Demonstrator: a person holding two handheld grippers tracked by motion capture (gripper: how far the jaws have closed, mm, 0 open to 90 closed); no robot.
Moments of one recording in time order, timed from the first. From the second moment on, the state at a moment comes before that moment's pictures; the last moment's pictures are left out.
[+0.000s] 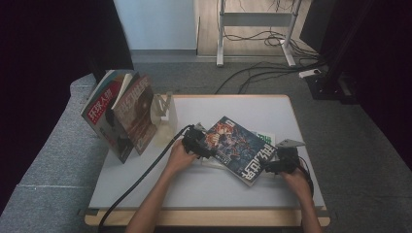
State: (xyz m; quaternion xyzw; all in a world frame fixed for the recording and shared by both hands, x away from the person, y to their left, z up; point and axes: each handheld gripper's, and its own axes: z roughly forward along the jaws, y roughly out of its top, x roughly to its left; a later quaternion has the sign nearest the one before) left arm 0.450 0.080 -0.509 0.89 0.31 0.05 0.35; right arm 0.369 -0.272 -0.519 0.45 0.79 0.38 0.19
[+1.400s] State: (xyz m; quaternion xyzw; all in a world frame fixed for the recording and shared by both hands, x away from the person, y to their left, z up) left arm 0.371 0.092 -0.510 0.89 0.30 0.03 0.35; right arm 0.401 -0.259 -0.515 0.43 0.81 0.36 0.18
